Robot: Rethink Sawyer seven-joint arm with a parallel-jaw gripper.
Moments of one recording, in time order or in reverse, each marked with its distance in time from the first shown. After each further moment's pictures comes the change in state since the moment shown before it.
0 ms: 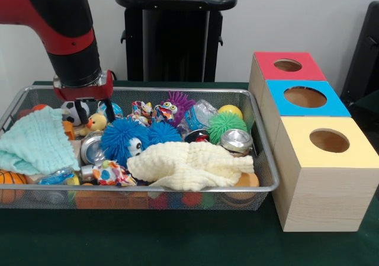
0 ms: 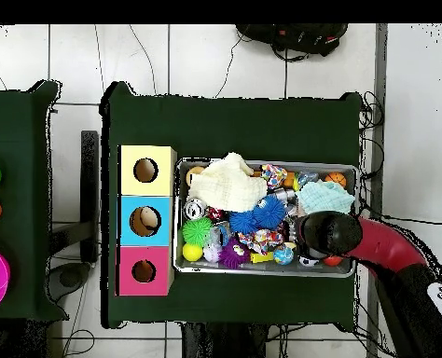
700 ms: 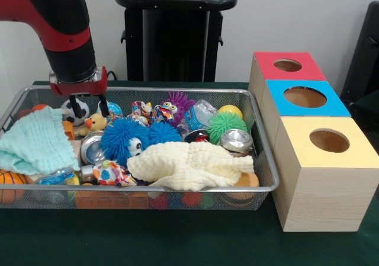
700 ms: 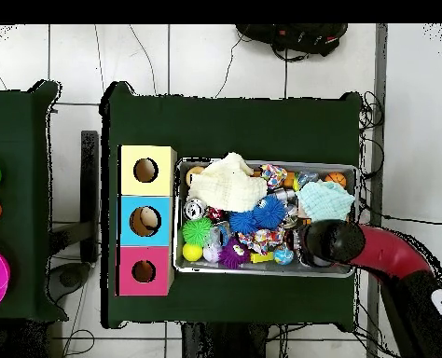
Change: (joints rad) arm -0.030 -0.012 0.000 0.028 -0.060 0.000 0.000
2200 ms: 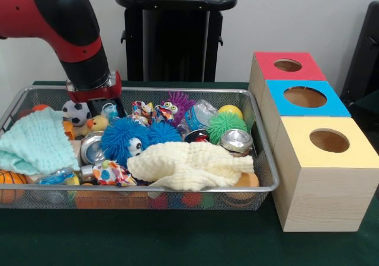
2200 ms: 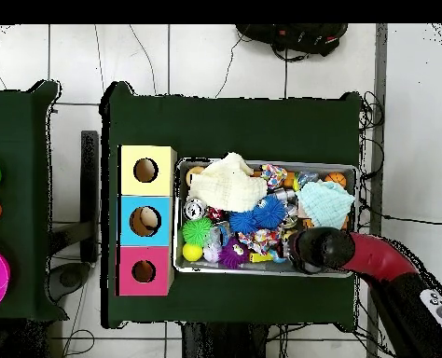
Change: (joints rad) arm -0.048 0.072 0.062 0.029 -0.034 0.000 0.000
